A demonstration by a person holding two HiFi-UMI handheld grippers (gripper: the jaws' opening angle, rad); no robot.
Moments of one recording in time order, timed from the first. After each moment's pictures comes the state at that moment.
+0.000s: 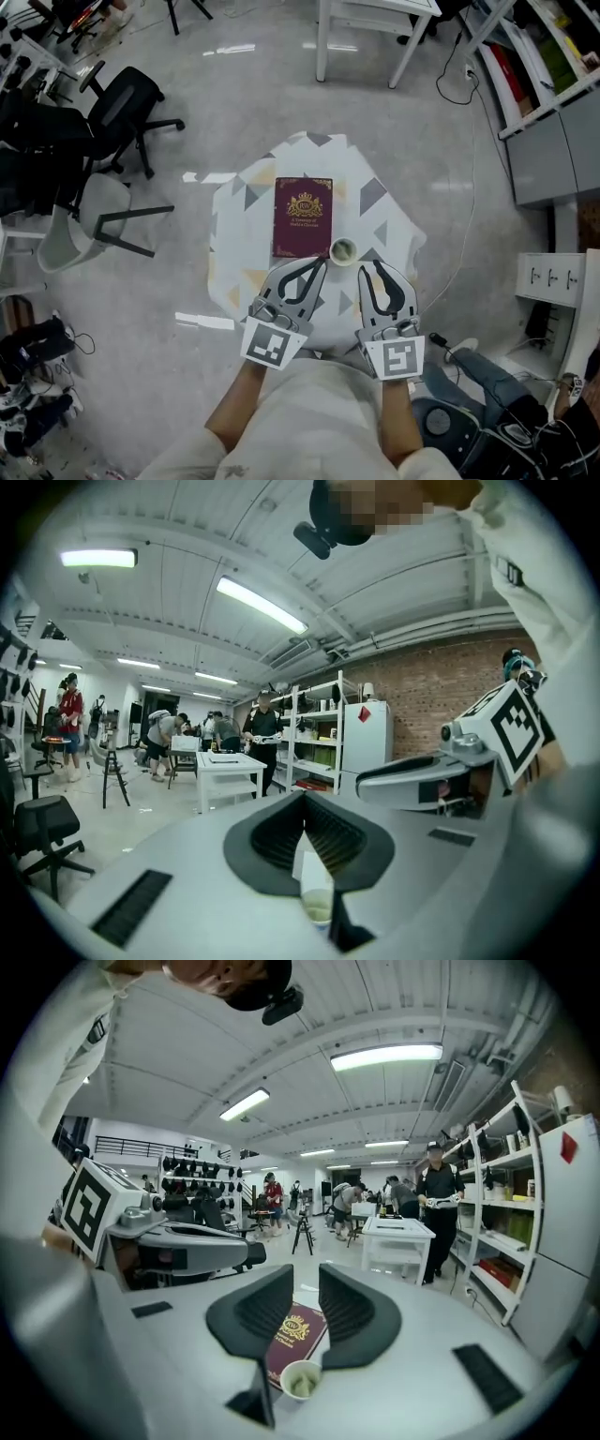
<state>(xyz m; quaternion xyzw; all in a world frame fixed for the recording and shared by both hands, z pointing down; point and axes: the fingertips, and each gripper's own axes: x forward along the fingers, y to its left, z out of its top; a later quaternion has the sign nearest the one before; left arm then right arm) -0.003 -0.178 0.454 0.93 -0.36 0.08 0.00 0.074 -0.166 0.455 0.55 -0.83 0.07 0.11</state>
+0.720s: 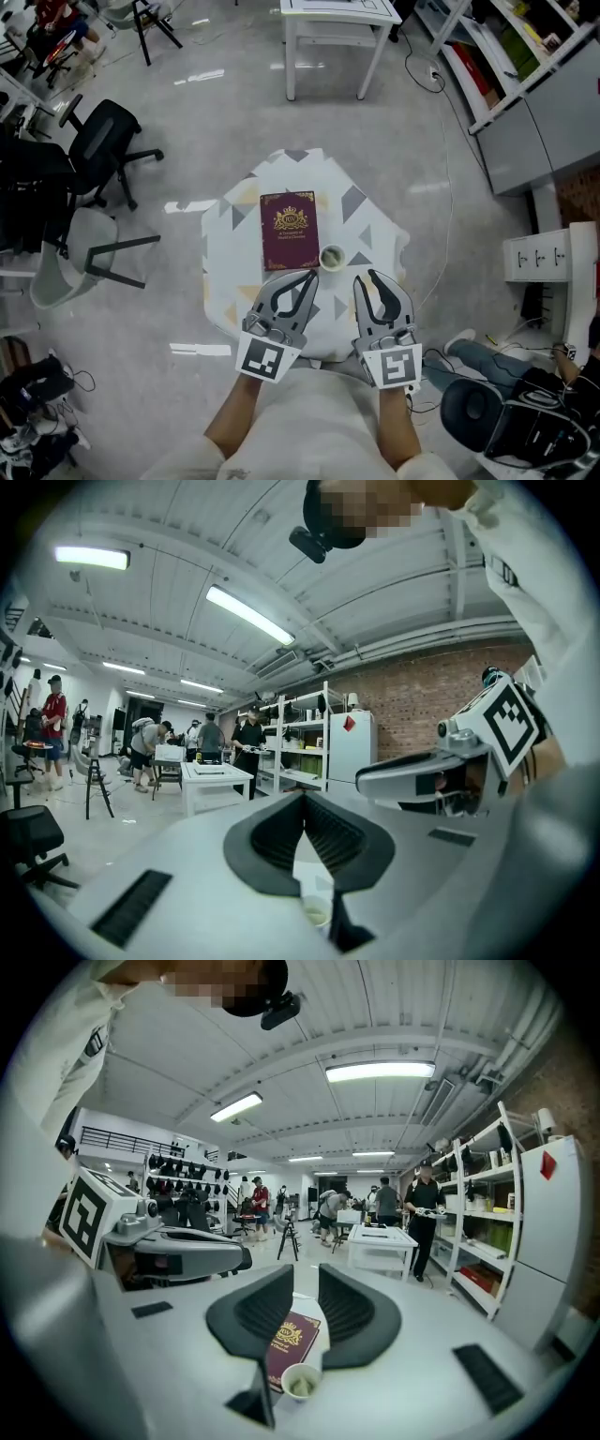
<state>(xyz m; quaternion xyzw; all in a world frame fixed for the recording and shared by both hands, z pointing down) -0.014 -0.162 0.426 0.94 -0.34 0.03 0.01 0.068 -0.144 0.424 0.58 -0.81 0.04 0.09</state>
